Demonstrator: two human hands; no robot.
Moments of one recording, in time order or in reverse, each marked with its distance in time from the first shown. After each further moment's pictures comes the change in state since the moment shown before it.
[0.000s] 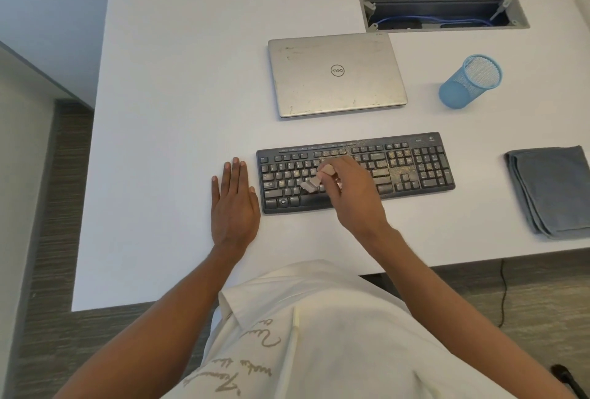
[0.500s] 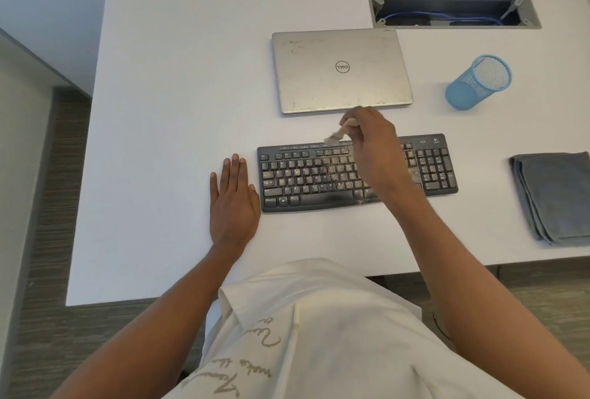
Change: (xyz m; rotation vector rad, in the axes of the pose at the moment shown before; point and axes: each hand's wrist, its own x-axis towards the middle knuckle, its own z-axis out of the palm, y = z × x) left_hand 0.000 0.003 0.000 0.011 0.002 -0.011; right_hand 0.069 0.013 -0.037 -0.052 0.096 -0.021
